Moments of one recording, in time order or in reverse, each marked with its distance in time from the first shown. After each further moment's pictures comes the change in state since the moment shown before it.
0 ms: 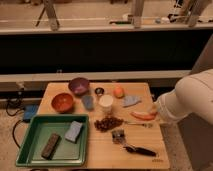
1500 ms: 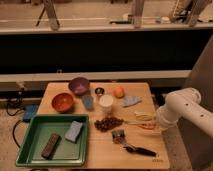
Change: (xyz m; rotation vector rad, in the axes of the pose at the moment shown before) arm 0.092 0.028 0.184 -0.207 -0.040 0.057
